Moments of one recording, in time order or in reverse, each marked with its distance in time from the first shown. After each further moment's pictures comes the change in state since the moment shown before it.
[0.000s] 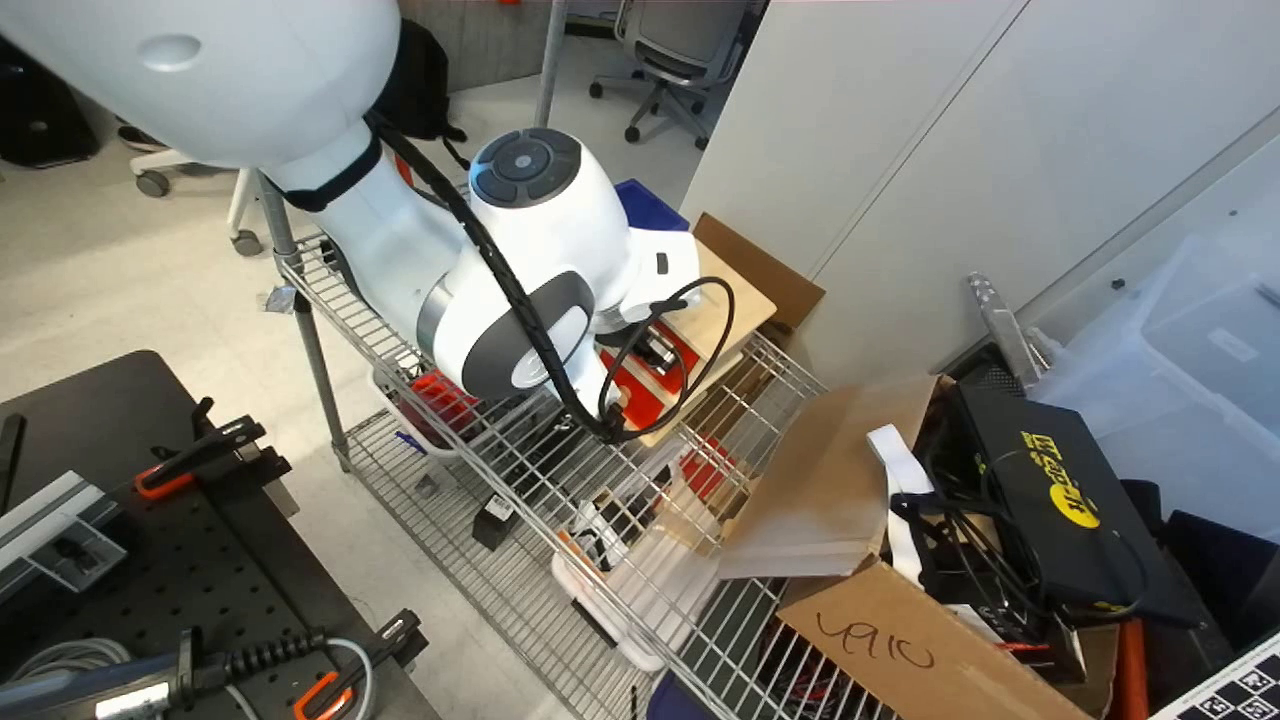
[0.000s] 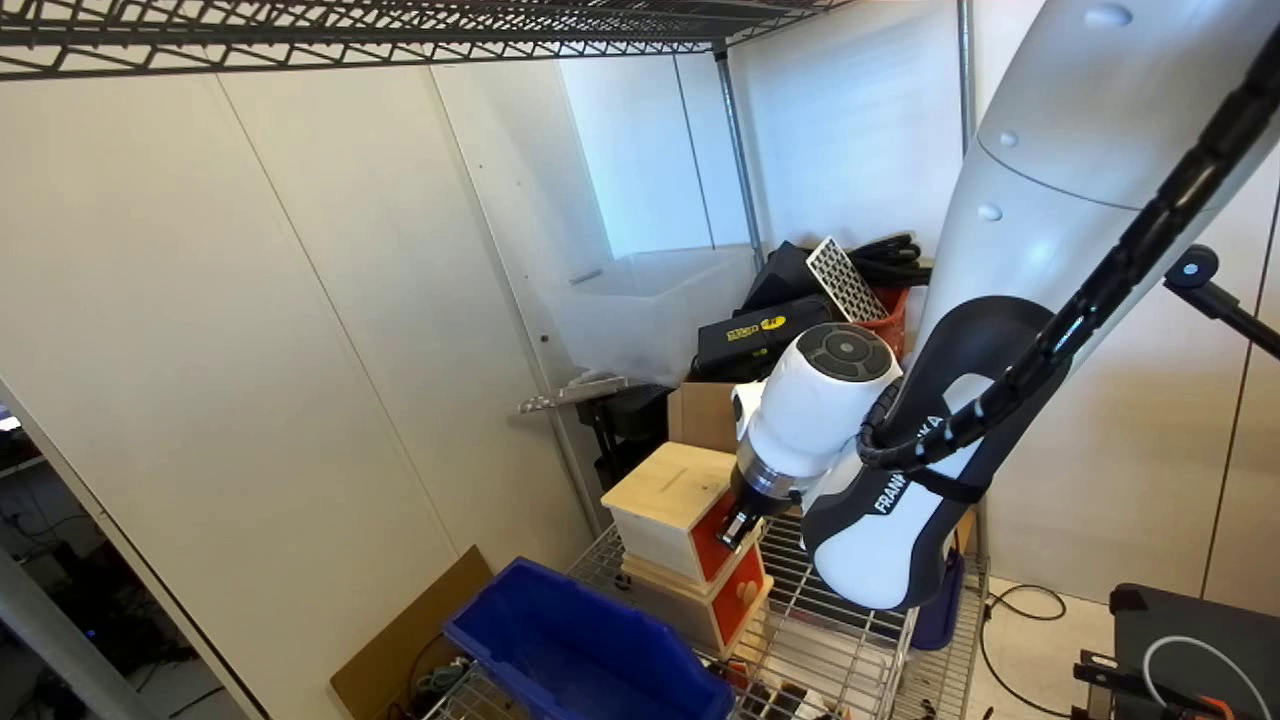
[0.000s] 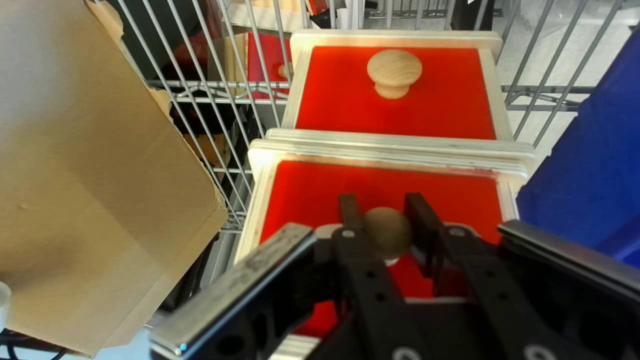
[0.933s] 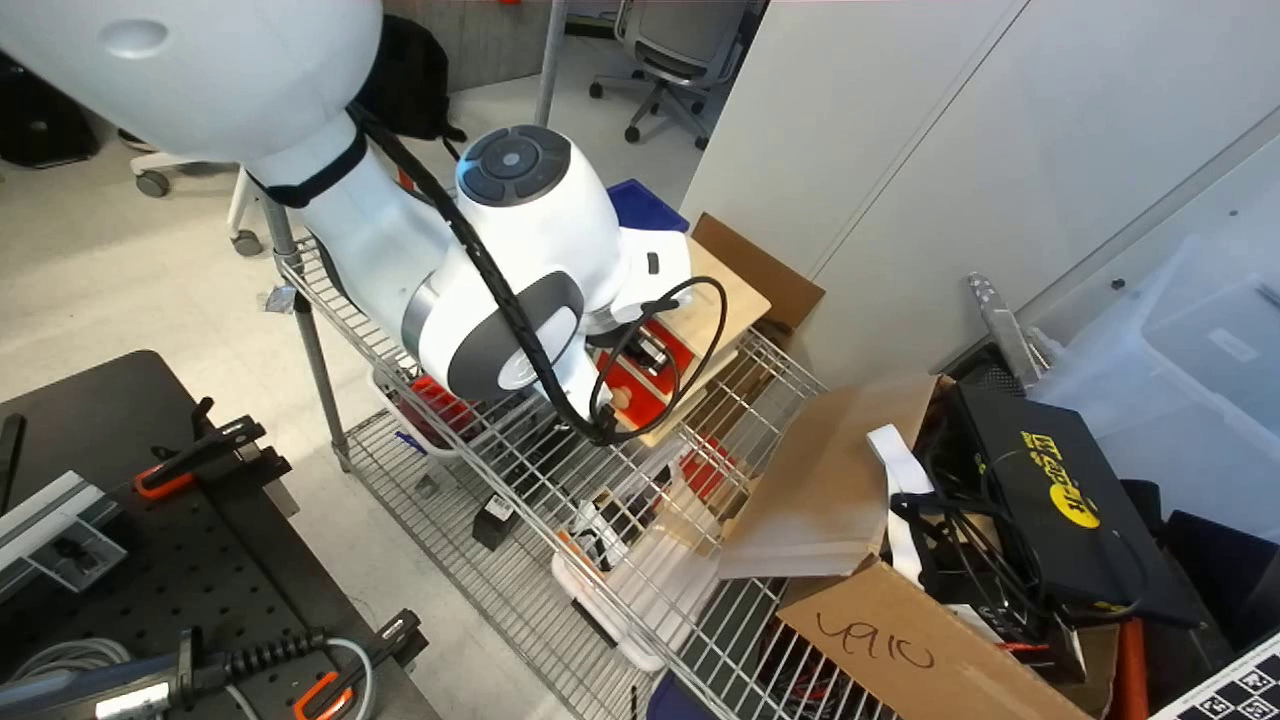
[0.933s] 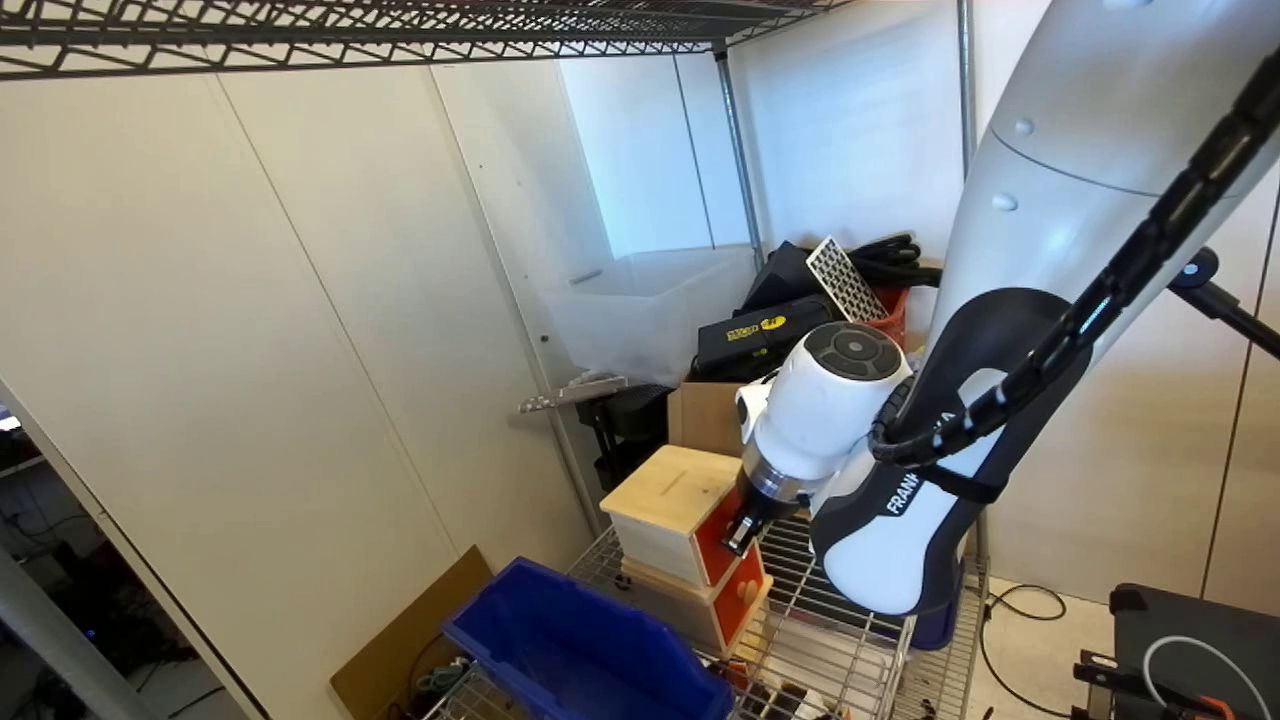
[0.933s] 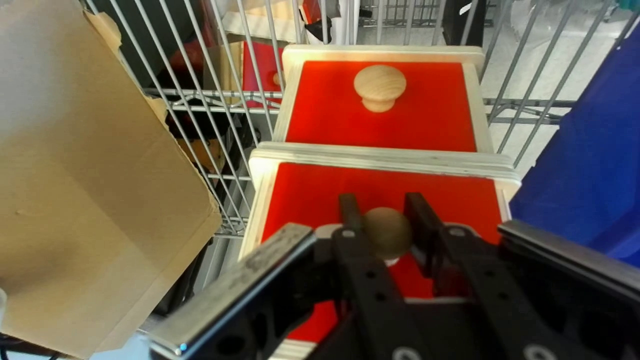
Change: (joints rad) arm 0.000 -0.025 0.008 -0.037 0.000 0.002 -0.016
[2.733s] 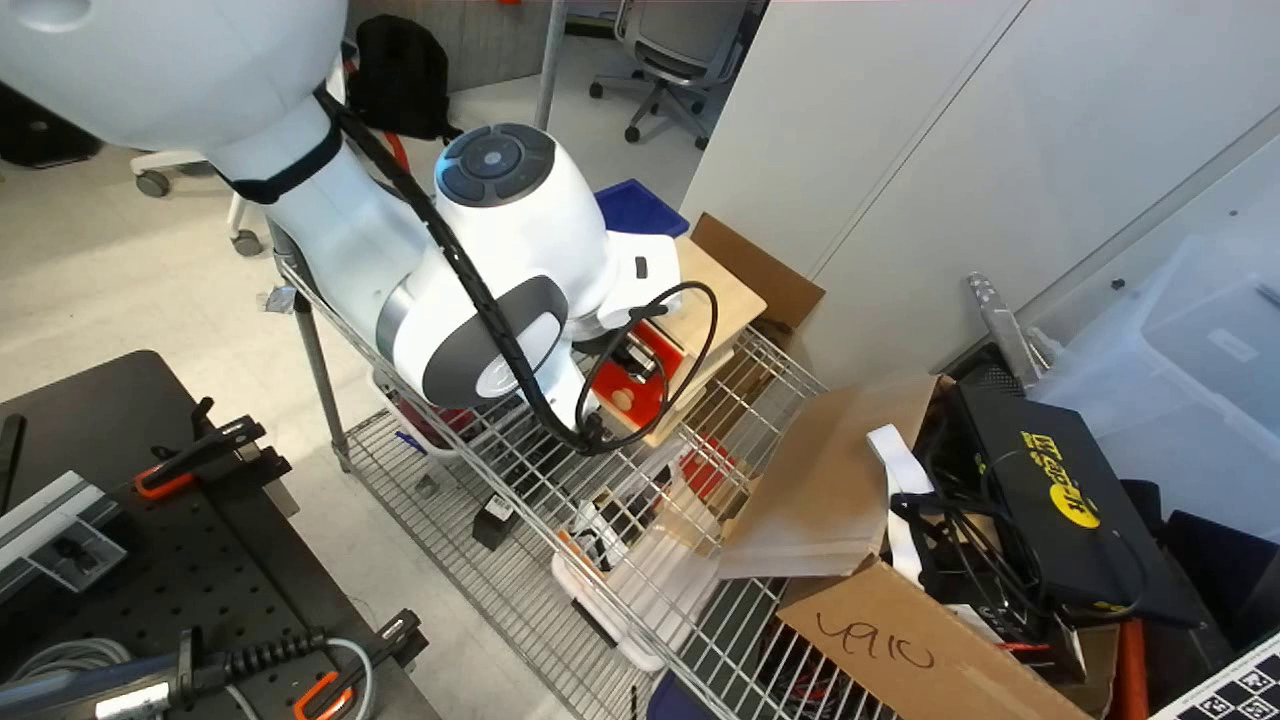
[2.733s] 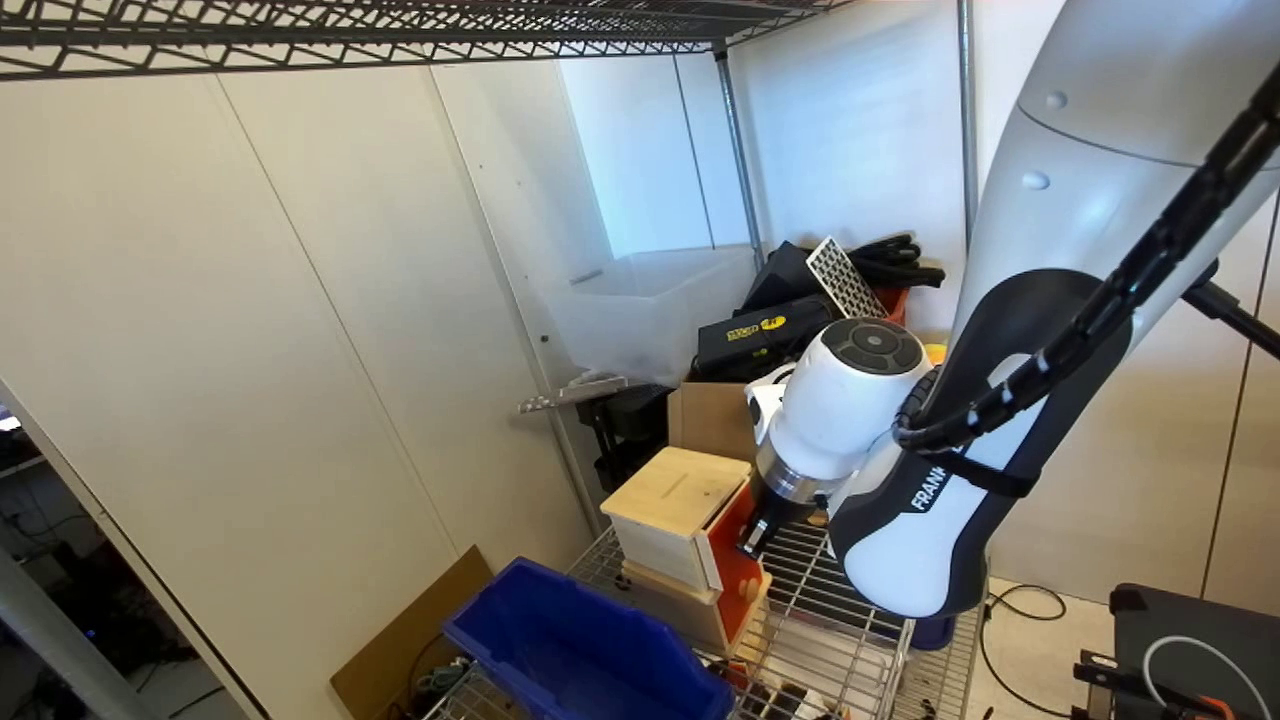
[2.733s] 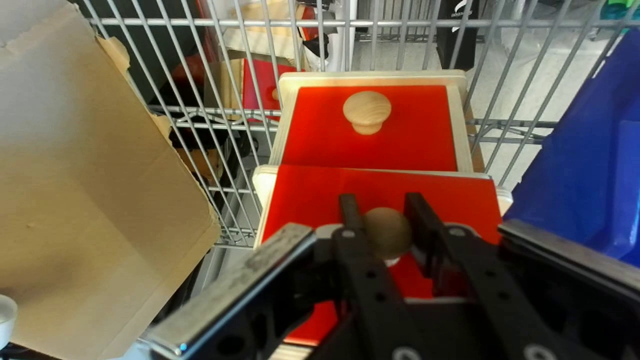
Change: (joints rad) arm 0.000 -0.046 0.002 -0.065 0.000 0.001 -0.018
